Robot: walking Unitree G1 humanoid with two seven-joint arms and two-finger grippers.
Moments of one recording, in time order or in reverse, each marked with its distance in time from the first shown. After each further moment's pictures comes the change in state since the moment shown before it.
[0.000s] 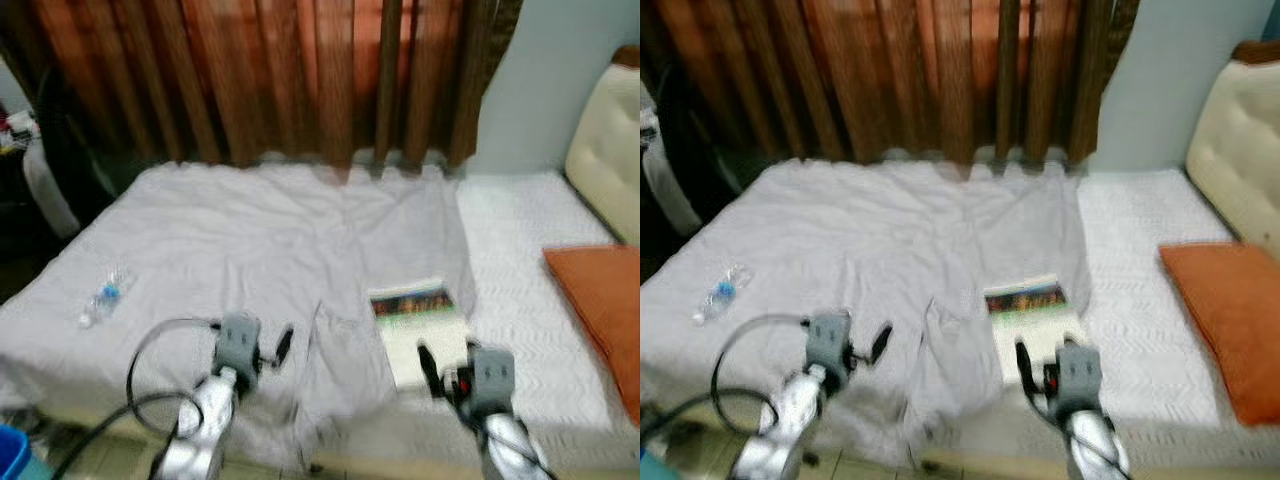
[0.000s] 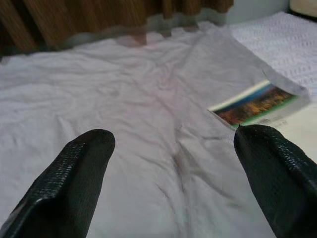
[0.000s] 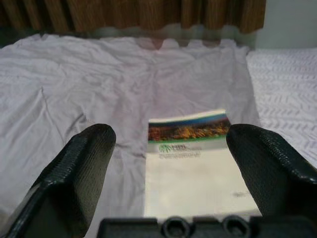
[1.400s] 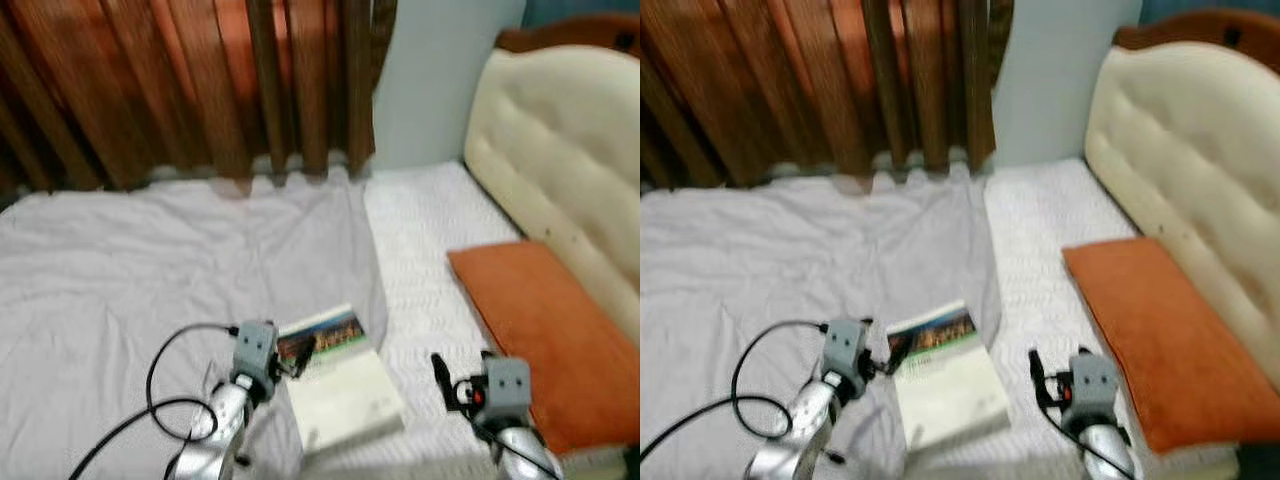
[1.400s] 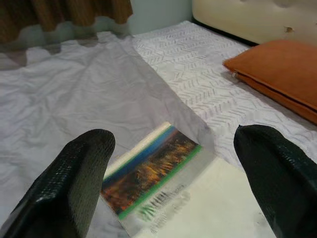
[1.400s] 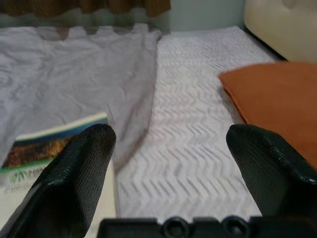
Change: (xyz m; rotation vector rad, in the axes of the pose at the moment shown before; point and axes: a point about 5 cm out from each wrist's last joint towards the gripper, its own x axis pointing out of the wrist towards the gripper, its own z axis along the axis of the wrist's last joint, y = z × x) left arm 0.001 -0.016 0.000 -0.050 -0.029 -0.106; right arm -0.009 -0.006 -0.005 -0.012 0.020 -0.009
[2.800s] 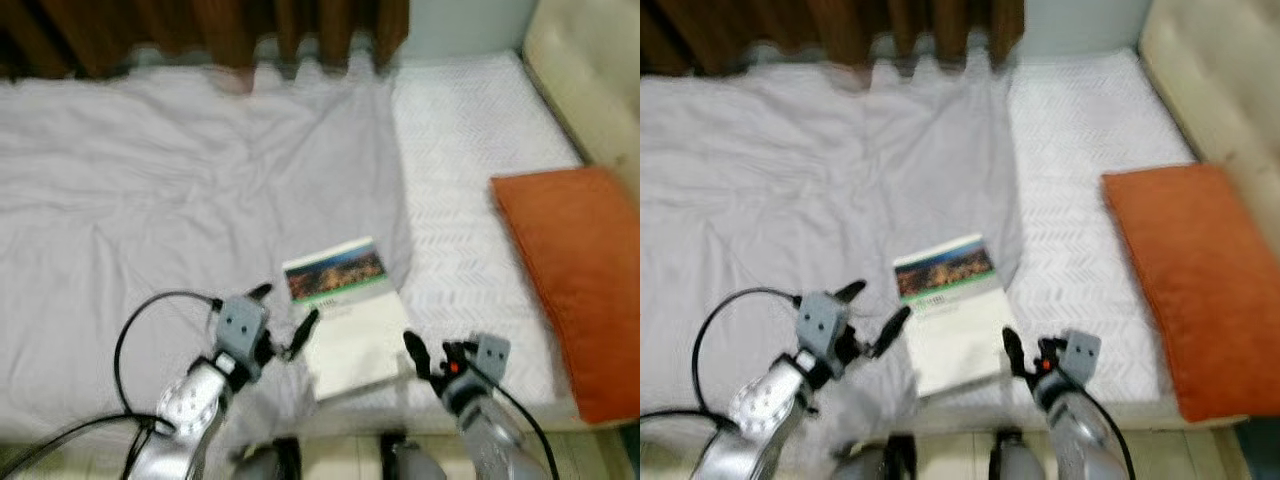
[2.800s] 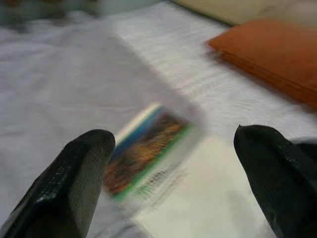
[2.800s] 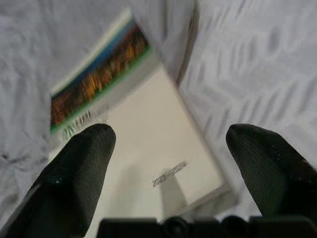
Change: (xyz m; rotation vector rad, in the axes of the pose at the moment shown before) left arm -0.034 -0.015 0.092 0.111 -0.237 -0.248; right arm 0.044 0.022 0.006 0.473 0.089 0.069
